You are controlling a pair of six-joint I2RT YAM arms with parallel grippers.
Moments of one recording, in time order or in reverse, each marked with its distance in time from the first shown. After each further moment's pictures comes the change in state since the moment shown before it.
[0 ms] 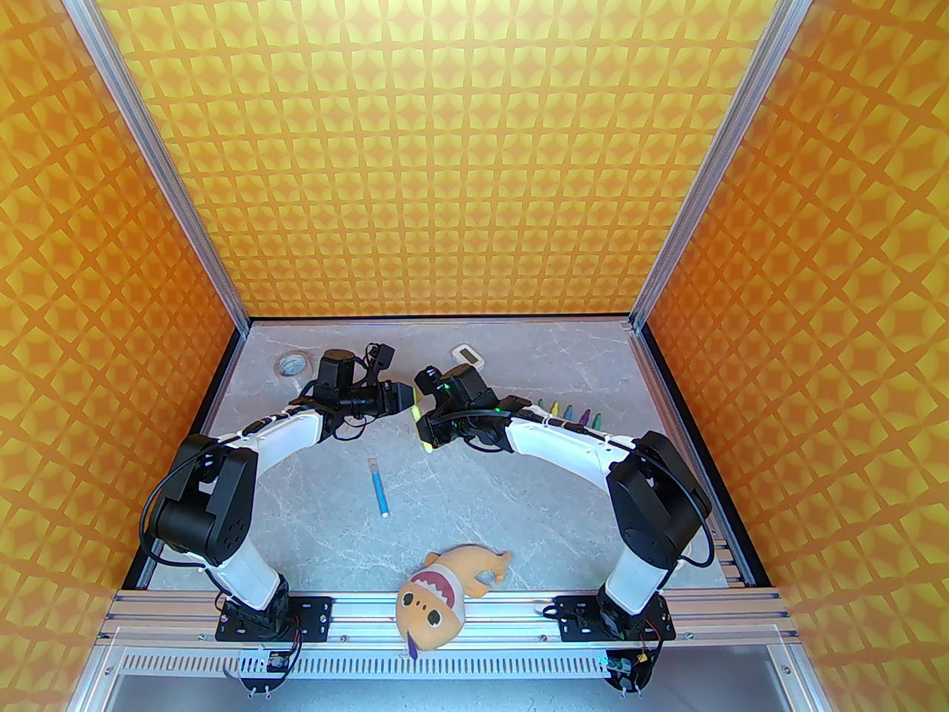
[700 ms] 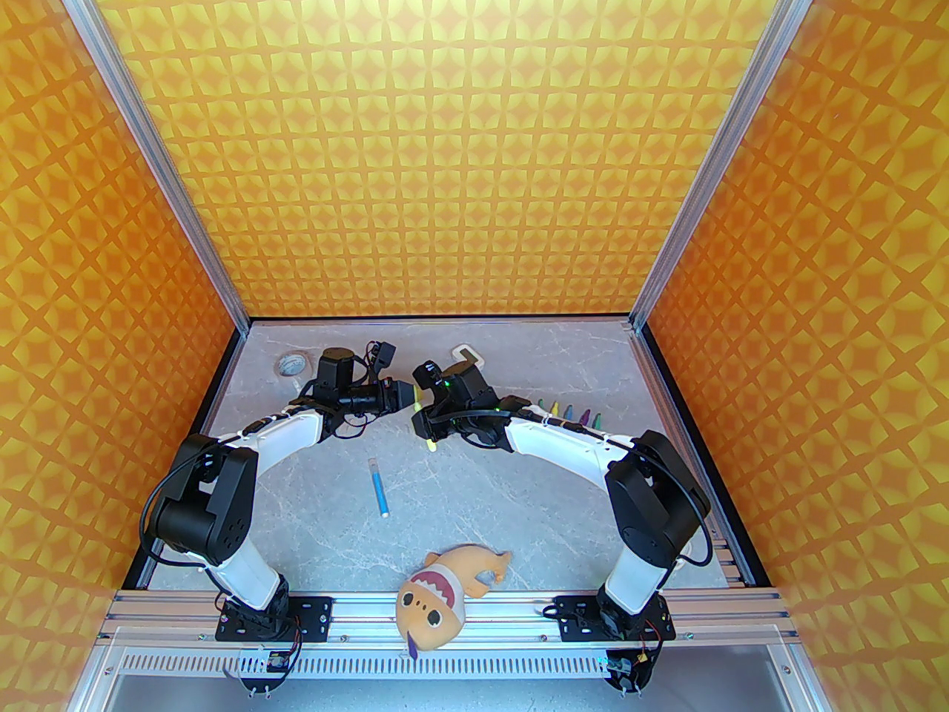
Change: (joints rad) left arm 0.000 0.001 0.000 0.060 0.065 -0.068; right arm -0.006 0.009 -0.001 0.087 -0.001 -0.010
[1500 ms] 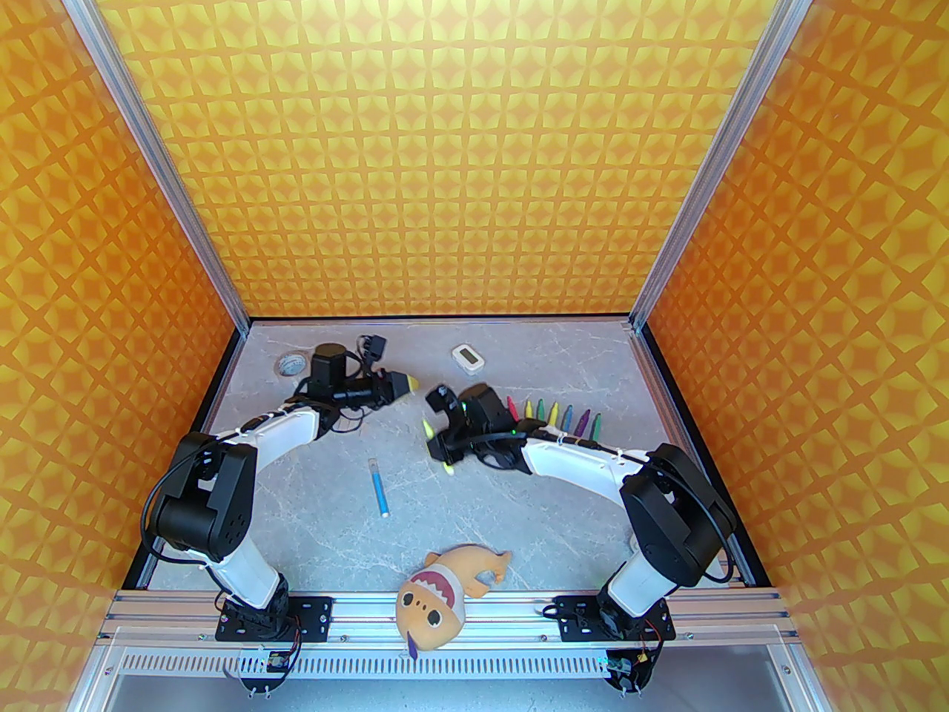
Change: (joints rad) left arm 0.060 0.018 0.007 0.107 -0.016 -0.138; right arm -0.010 -0.107 -0.272 0.052 -0.091 -0.042
